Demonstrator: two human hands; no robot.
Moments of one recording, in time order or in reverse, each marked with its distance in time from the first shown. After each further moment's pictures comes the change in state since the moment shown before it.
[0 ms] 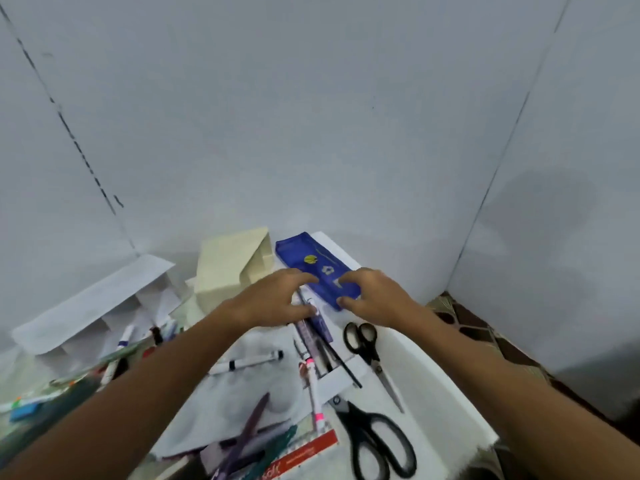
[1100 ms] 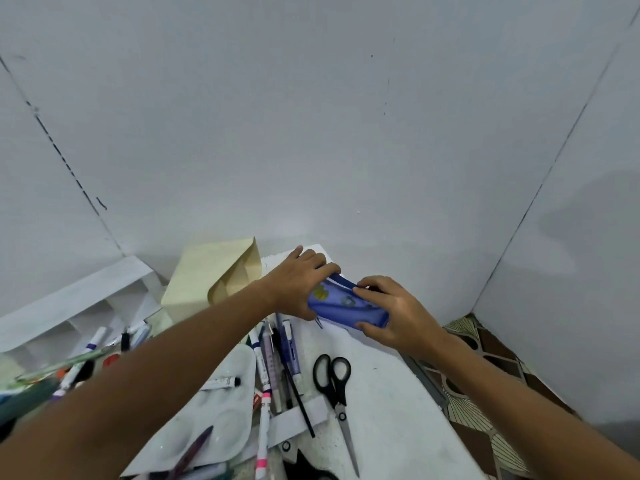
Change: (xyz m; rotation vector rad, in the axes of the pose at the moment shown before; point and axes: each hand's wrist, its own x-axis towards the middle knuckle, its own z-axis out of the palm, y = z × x) left_hand 0.105 0.015 0.012 0.536 0.116 0.223; right_hand 0.026 0.107 -0.014 0.107 0.244 -0.542
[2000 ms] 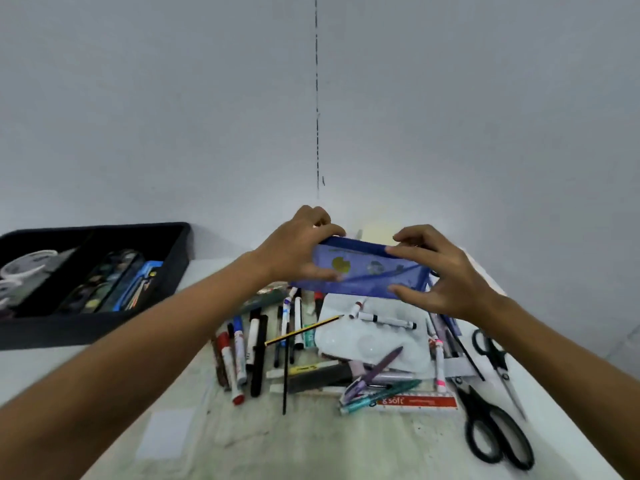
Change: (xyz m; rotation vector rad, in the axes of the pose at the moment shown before) left_hand -0.319 -0.041 -0.131 -0.110 0.320 -0.360; right_hand 0.076 -0.253 0.033 0.178 0.130 -0.577
